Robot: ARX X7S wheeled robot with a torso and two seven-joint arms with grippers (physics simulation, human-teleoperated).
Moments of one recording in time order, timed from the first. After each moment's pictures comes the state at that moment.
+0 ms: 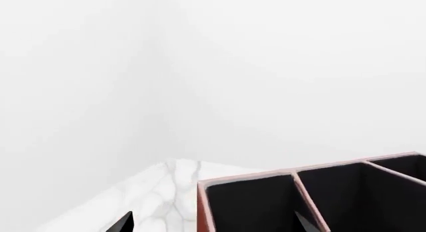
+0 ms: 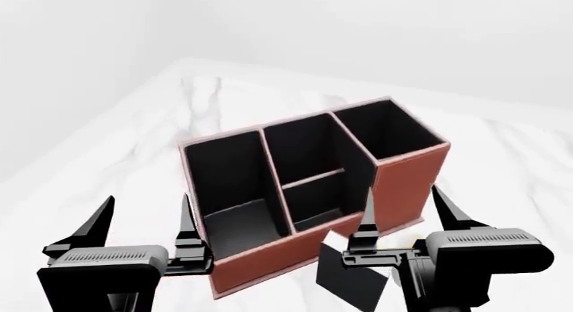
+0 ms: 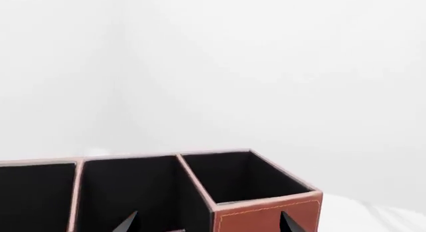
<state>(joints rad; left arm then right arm) 0.12 -0.21 0.06 0.76 -0.19 -0.40 -0.25 -0.03 0.20 -0.14 -0.75 0.10 0.51 0.22</state>
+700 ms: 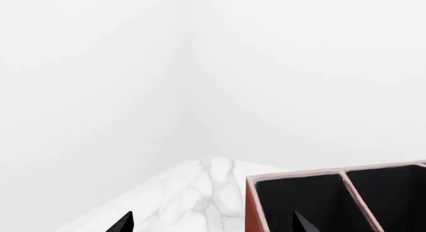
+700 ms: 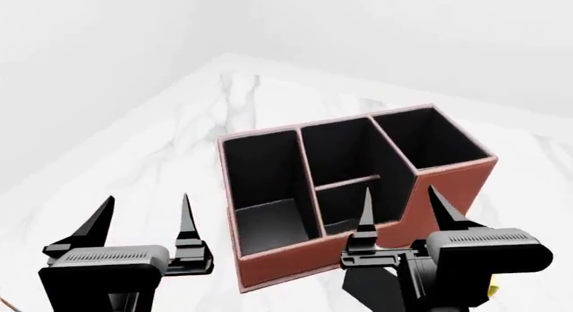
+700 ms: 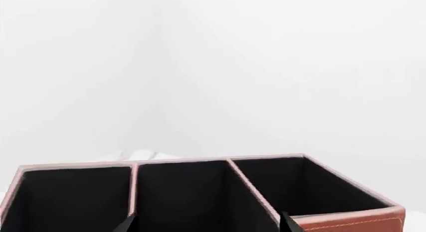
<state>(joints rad) 0.11 -0.24 0.08 0.75 -0.21 -0.39 -0.29 -0.03 0.21 -0.14 -0.75 0.15 0.50 0.23</state>
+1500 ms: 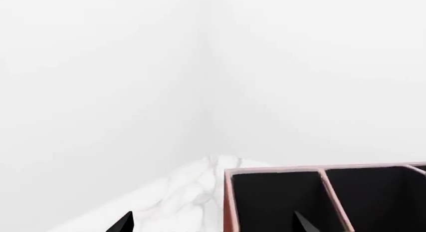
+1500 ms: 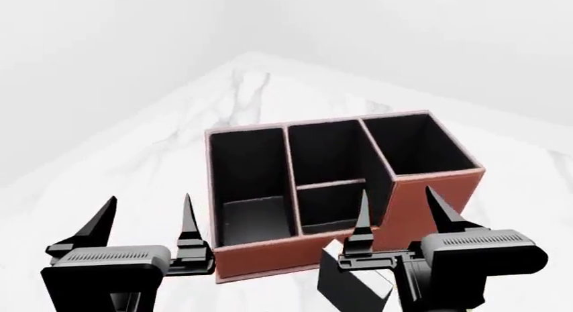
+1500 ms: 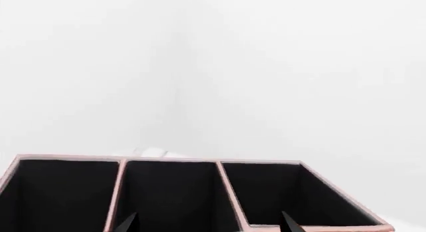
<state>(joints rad) 0.11 -0.27 0.11 0.75 -0.23 -0.38 -0.32 -0.03 0.24 -0.18 -0.75 0.14 0.49 0.26</state>
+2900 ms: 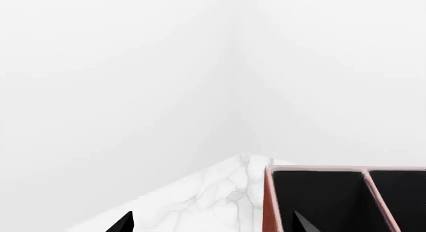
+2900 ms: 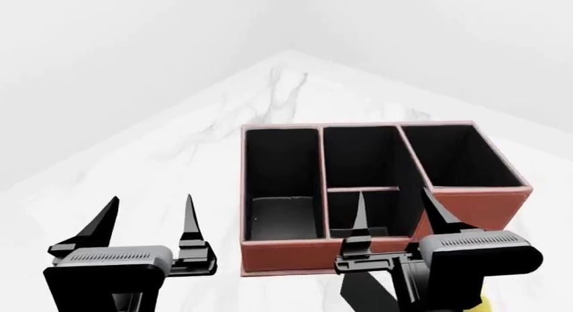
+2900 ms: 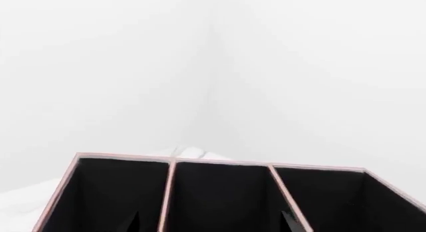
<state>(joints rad) 0.10 -0.30 0.14 0.74 -0.26 -0.37 -0.36 -0.03 0.27 -0.20 -0.73 0.19 0.47 0.29</state>
